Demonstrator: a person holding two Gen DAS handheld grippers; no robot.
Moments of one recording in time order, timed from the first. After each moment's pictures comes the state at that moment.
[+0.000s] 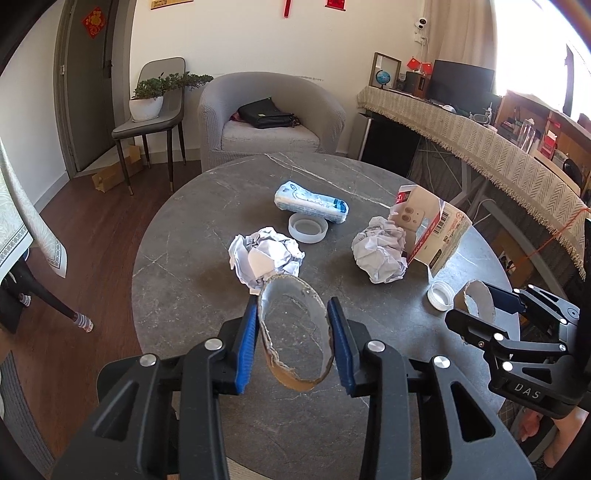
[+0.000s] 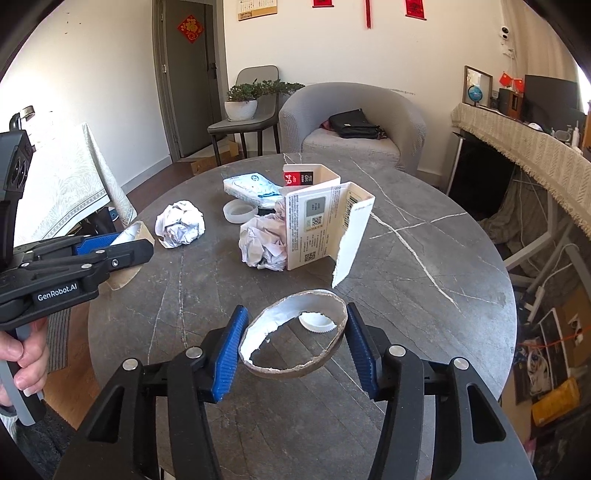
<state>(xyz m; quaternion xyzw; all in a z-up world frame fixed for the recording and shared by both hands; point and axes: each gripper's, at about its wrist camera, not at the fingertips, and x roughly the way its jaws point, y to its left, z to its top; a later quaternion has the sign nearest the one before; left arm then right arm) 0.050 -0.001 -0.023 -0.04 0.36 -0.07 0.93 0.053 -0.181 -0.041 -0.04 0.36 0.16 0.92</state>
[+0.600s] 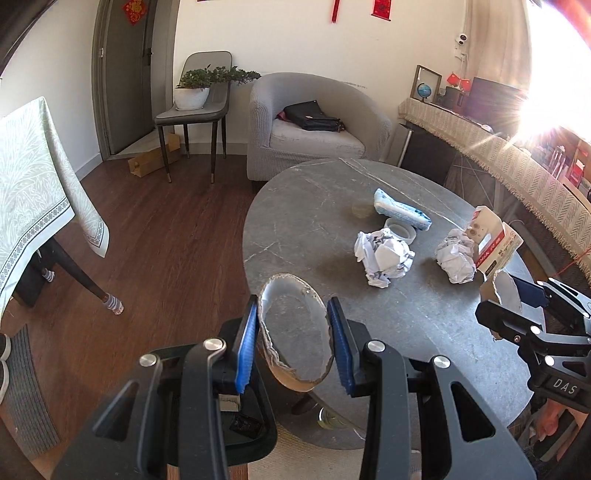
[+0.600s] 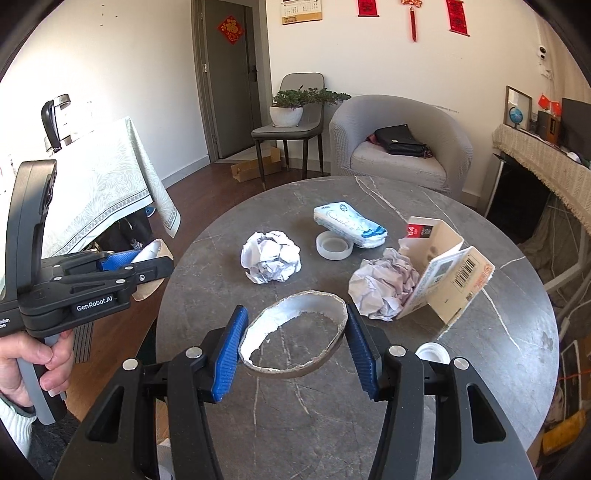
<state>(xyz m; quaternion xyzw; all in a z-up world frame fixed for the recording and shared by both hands) 0.034 0.088 -0.023 -0.07 0.37 0.00 0.93 0.058 -0.098 -0.020 -0.06 0.34 0.23 0.91</state>
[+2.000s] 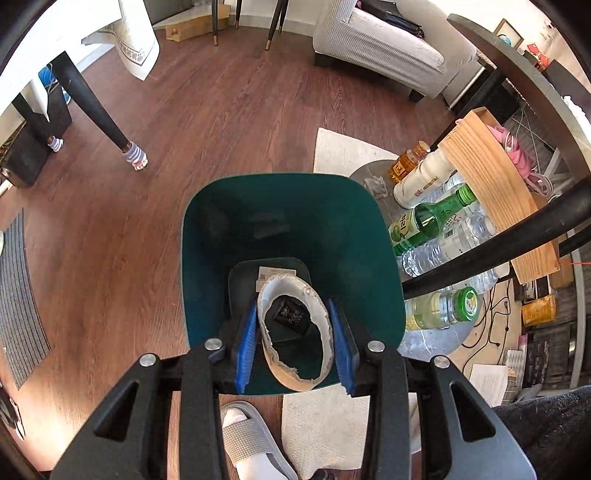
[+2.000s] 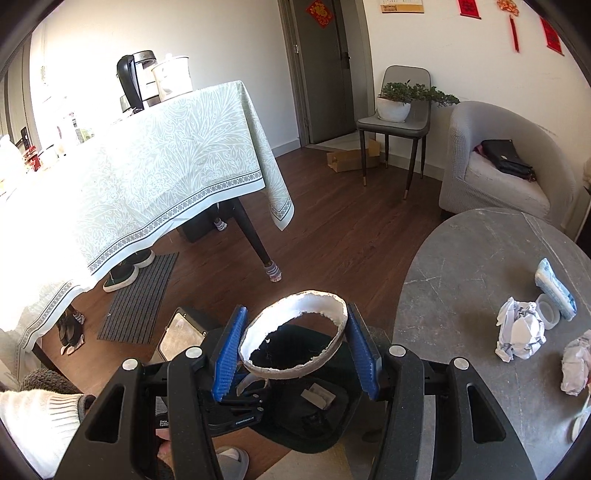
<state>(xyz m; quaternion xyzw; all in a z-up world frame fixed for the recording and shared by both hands) 0.001 0.223 -0.195 -0.16 0.56 0.03 0.81 0.050 0.086 -0.023 -0.08 0.36 0.38 0.85</state>
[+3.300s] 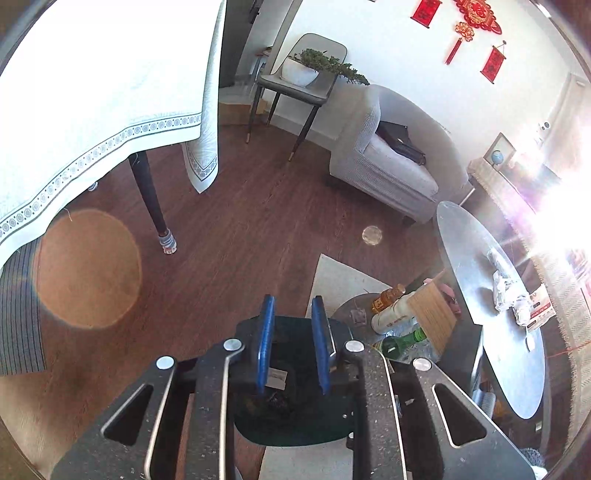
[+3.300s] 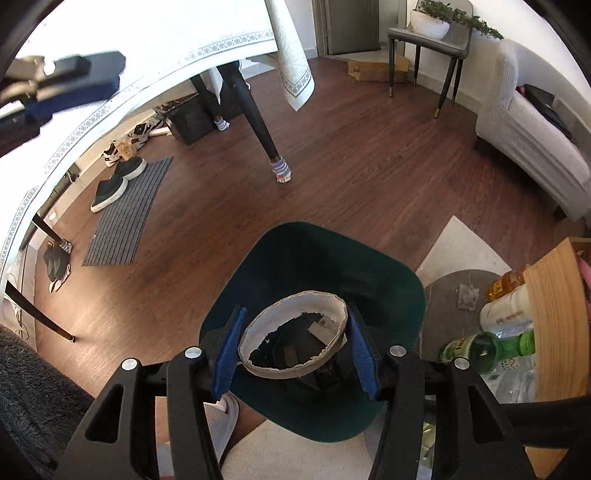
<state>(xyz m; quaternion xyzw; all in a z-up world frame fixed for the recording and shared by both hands) -0.040 0.295 -0.045 -0.23 0.37 0.08 0.90 0.061 0.151 -0.185 -0.17 0.50 0.37 0.76</state>
